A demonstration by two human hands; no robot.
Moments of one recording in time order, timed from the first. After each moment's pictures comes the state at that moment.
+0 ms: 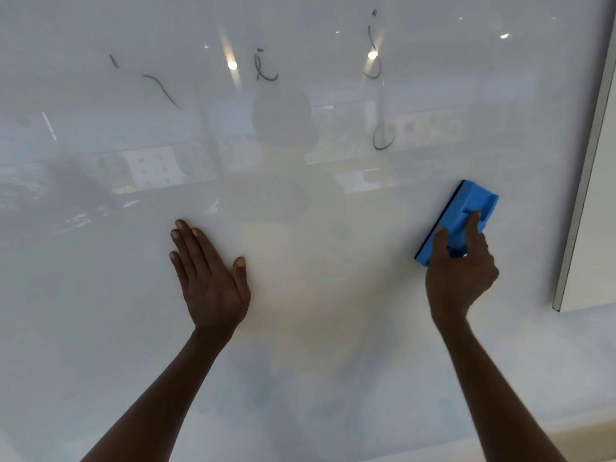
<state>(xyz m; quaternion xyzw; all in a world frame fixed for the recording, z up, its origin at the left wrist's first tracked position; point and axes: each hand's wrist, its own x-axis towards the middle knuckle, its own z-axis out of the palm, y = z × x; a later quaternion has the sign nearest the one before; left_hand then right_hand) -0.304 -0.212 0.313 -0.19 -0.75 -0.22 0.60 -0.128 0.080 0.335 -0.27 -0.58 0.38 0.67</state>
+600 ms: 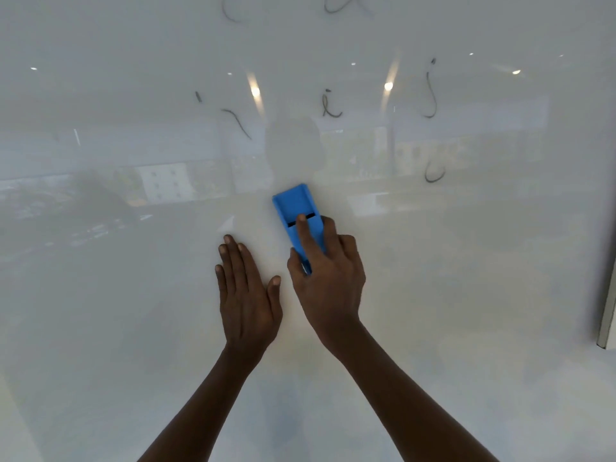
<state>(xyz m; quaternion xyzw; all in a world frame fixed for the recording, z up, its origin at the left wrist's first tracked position) -0.295 -0.236 0.332 -0.22 -0.76 -0.25 0.56 -0.203 -0.128 0.389 -0.06 -0.77 0.10 0.63</state>
